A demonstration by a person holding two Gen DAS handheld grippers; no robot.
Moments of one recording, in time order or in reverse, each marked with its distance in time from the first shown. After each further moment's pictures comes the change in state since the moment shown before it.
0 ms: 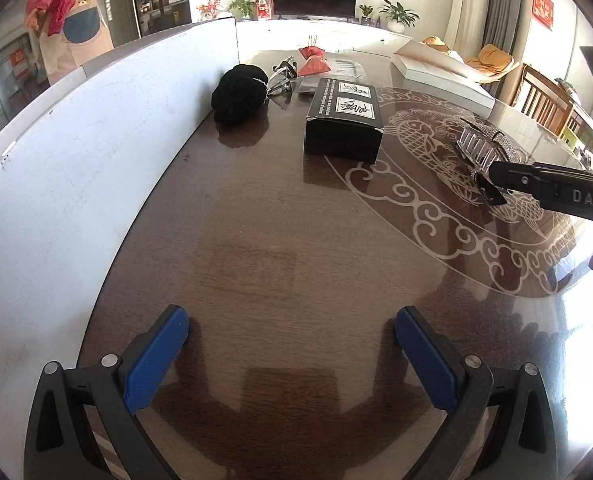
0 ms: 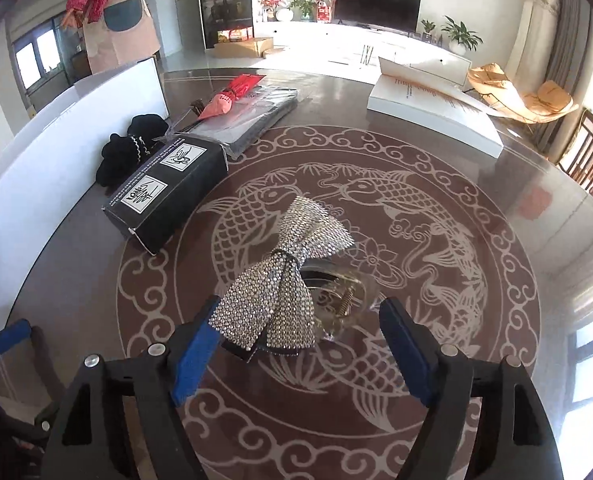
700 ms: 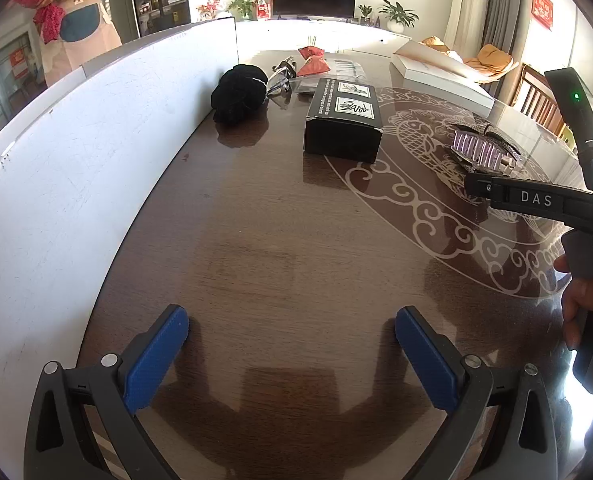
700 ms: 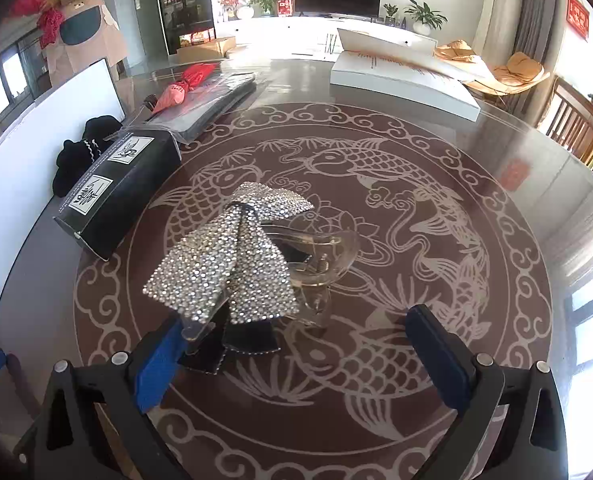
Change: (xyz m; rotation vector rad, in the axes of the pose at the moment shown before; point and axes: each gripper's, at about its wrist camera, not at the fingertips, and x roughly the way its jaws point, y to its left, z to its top) left arm 0.000 -0.001 -0.001 0.000 0.000 0.000; right arm 0.045 -0.015 0.001 0.100 0.042 -0.090
